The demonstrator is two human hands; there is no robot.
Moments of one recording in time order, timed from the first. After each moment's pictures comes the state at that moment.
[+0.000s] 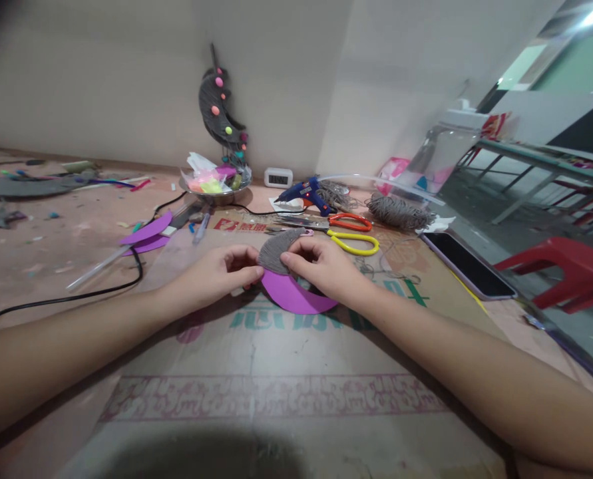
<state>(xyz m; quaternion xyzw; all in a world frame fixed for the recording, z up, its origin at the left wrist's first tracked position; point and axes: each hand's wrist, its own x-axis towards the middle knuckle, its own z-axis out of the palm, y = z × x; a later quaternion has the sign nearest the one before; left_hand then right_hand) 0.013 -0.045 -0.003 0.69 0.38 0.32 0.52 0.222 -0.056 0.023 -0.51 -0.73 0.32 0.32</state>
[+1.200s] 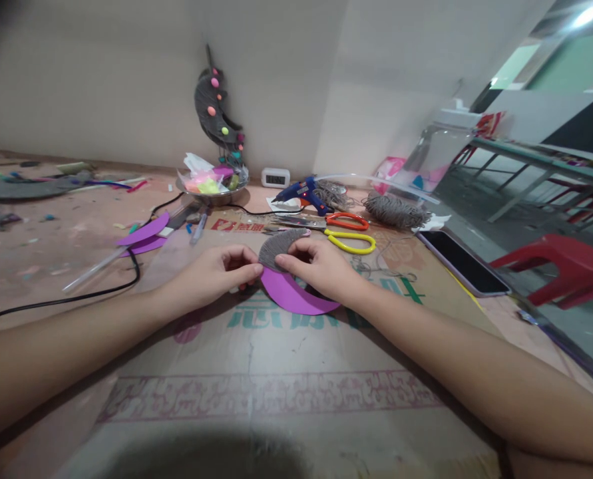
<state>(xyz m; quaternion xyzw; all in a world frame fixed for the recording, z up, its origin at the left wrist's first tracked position) 0.013 -0.046 0.002 0.70 0.40 0.30 0.51 0.222 -0.053 0.021 -0.52 -0.76 0.26 0.29</state>
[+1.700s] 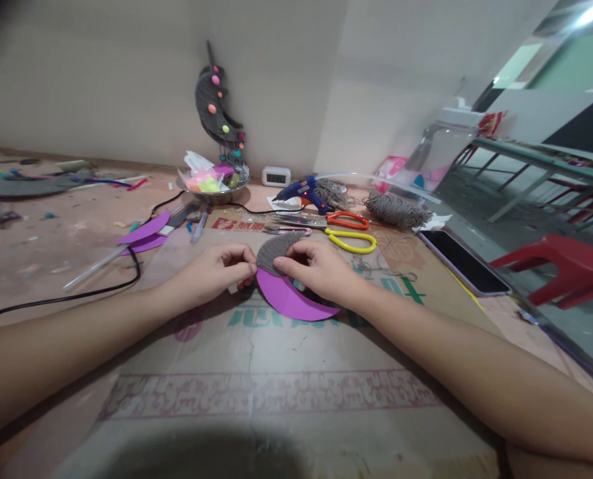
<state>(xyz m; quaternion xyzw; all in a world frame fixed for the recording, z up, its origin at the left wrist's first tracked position) 0.013 -0.044 -0.004 0.67 0.40 0.32 0.53 0.220 -0.057 0.023 -0.52 -0.77 0.25 0.27</state>
